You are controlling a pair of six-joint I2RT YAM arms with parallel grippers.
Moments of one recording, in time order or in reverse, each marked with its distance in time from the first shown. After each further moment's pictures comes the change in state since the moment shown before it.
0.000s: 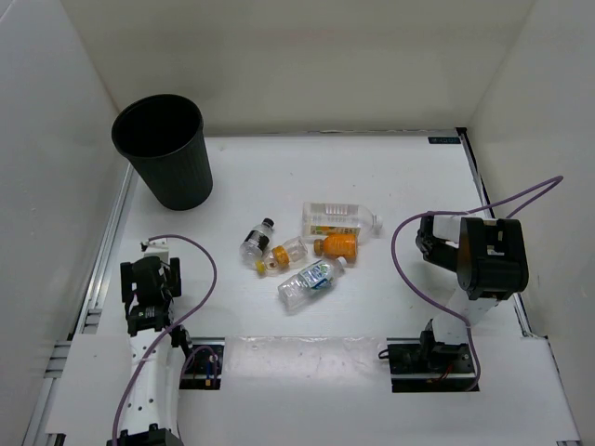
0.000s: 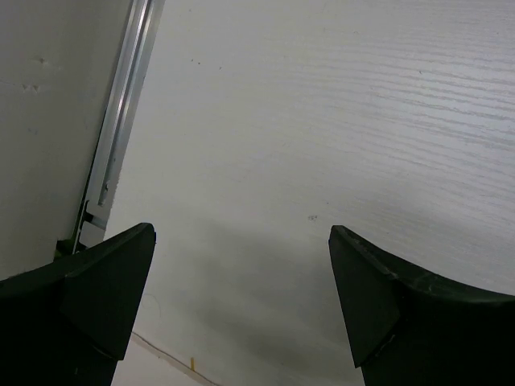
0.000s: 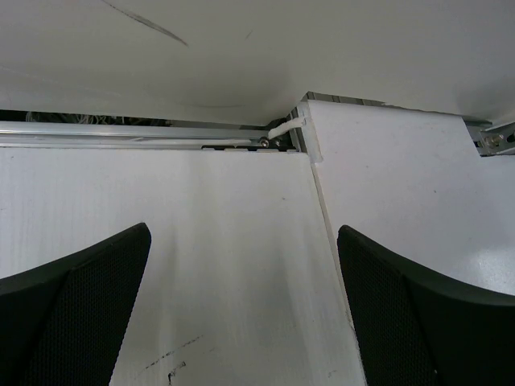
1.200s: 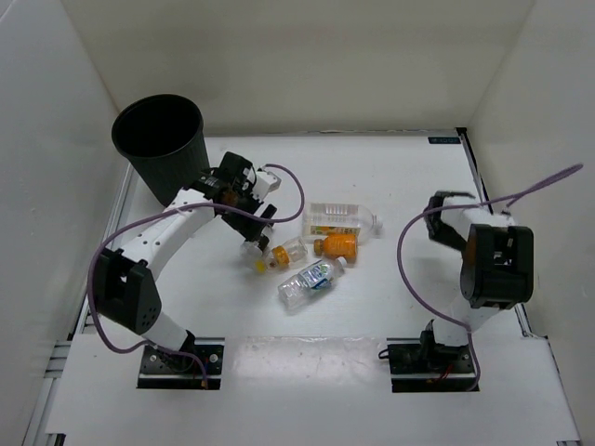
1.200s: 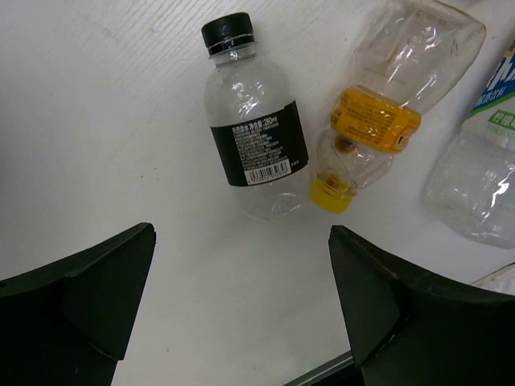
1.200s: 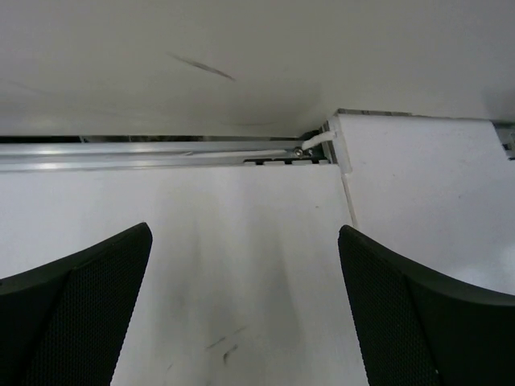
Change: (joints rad) left arm -0.652 1.100 1.079 -0.438 0.433 0.035; right arm -0.009 -0.077 0.145 -0.010 -0.009 -0.134
